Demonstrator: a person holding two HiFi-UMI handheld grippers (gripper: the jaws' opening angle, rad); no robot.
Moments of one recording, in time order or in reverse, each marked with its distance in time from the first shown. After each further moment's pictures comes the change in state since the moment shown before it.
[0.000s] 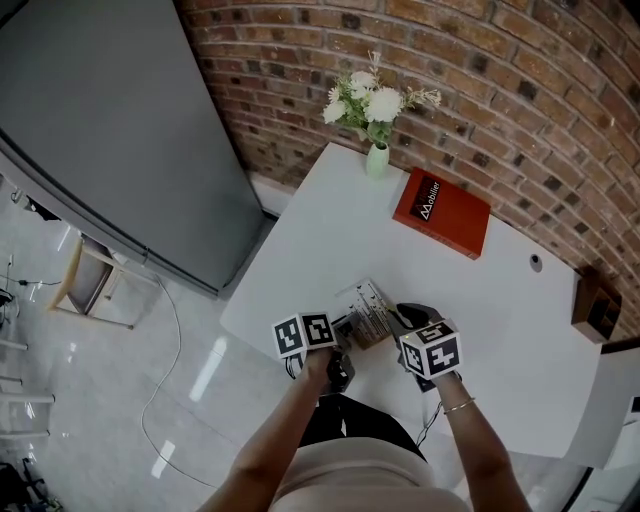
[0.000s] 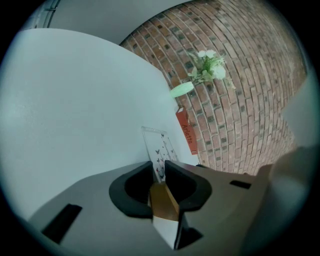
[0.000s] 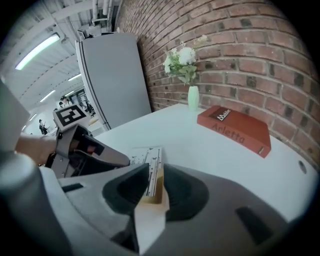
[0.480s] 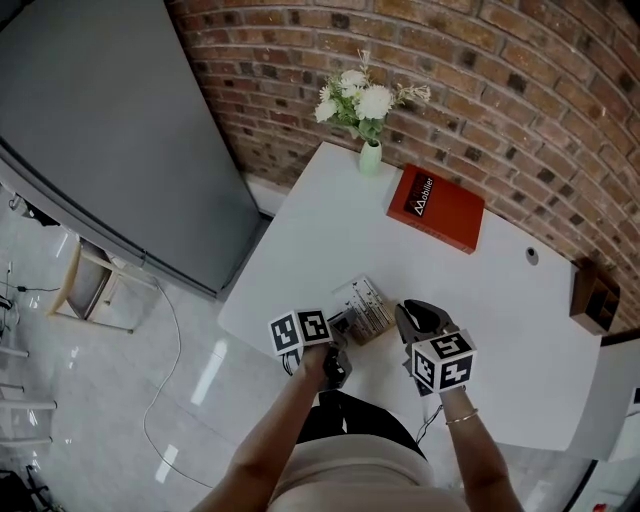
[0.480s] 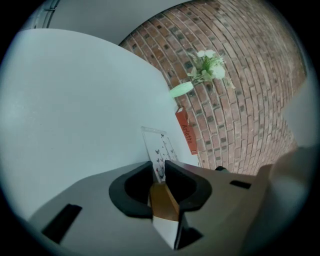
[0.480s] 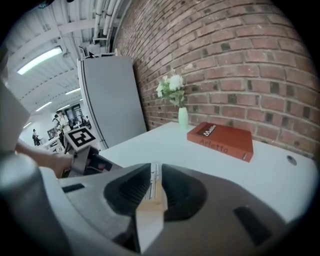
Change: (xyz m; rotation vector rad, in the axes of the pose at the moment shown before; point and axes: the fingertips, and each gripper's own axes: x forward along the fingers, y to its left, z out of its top) left arm -0.001 0.000 0.000 0.004 -0.002 -0.002; right arm -0.047 -0.002 0.022 0.063 -0.211 -0.058
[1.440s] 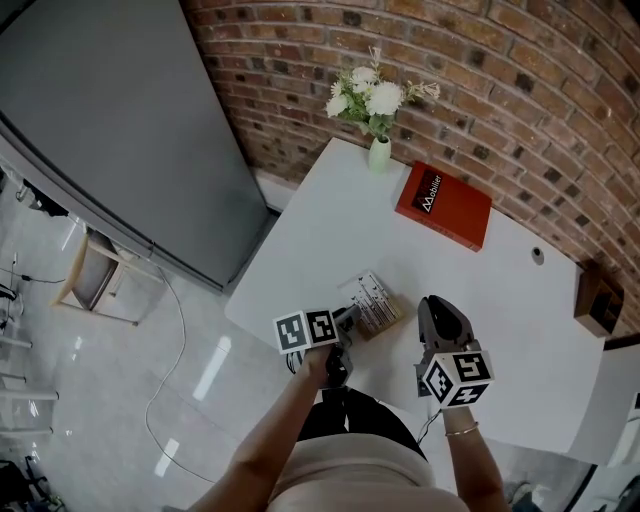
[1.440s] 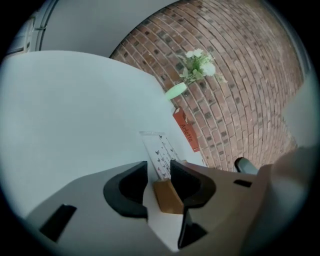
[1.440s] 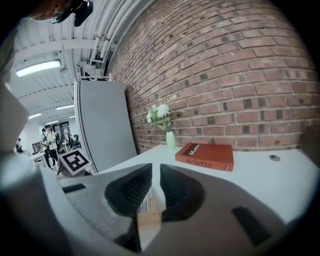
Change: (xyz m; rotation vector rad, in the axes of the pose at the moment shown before) left arm -0.014 0.002 0.000 0.117 -0.036 0.038; right arm -0.048 -0.009 0.030 0.085 -0.289 -0.133
